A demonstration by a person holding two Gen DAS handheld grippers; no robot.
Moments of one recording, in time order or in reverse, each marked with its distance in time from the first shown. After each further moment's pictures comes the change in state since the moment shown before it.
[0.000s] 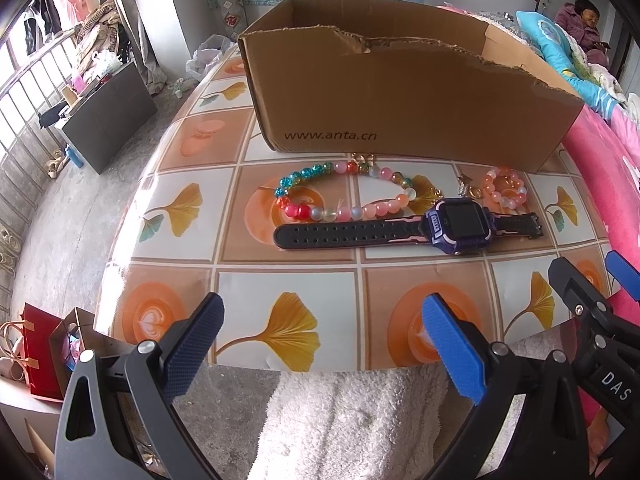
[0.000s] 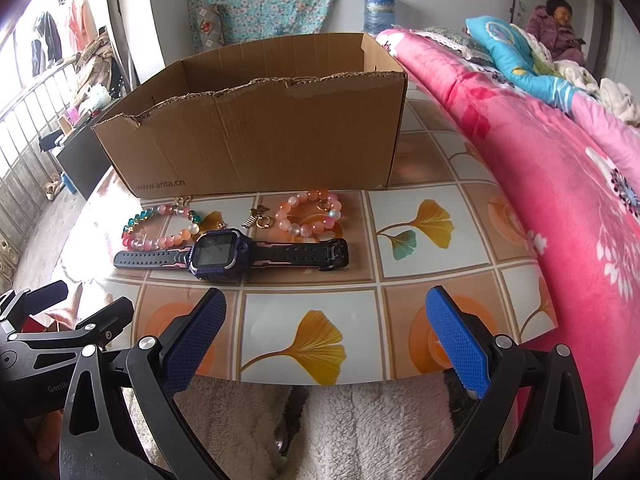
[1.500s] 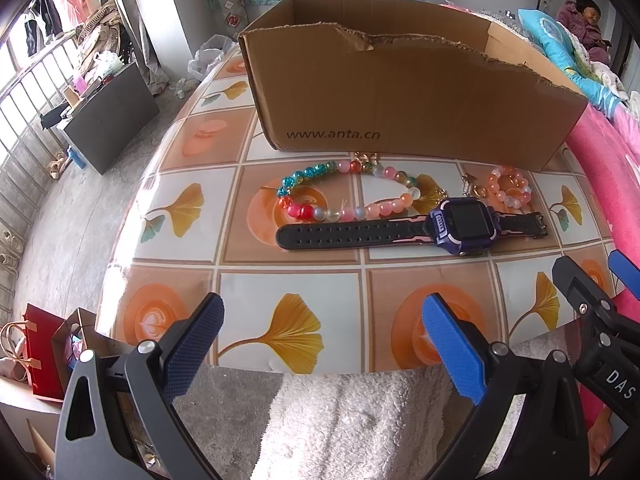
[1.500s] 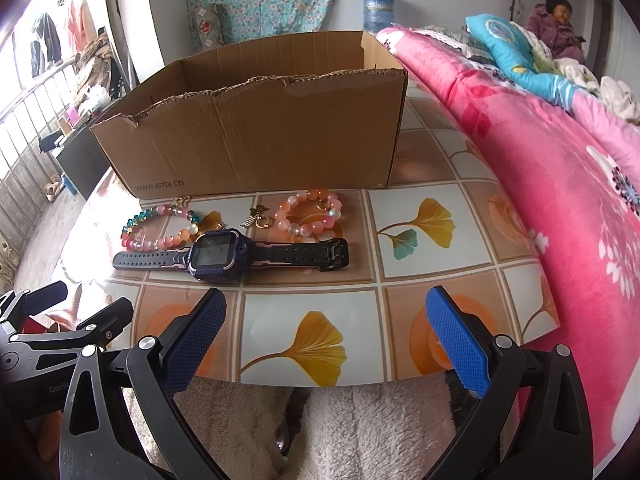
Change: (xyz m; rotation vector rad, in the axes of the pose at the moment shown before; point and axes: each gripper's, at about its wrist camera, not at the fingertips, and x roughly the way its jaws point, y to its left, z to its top) left arm 0.003 0.002 0.000 0.004 0.005 0.010; right arm 0.001 -0.001 0.000 0.001 0.002 0.000
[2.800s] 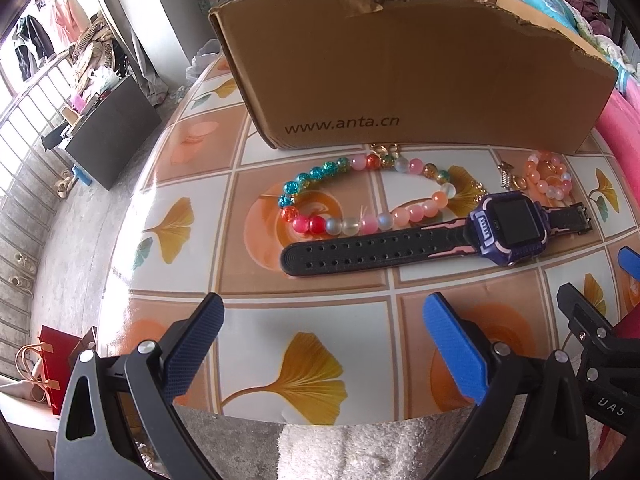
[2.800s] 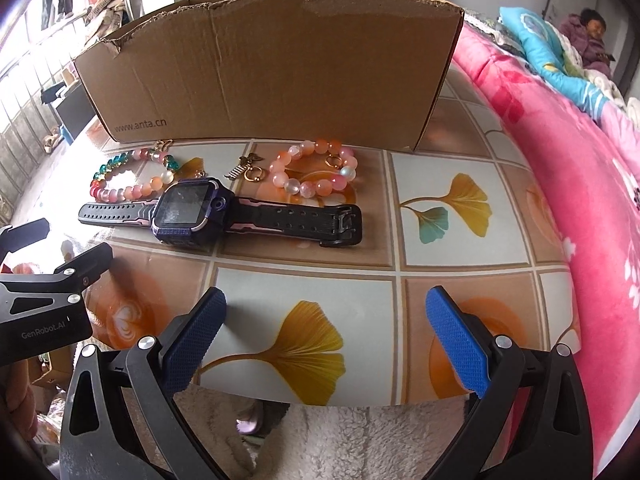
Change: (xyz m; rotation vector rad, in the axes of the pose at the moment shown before) left arm 0.047 0.002 0.015 0.082 0.009 0.070; right arm 0.048 0.008 -0.010 -0.125 0.112 -0.014
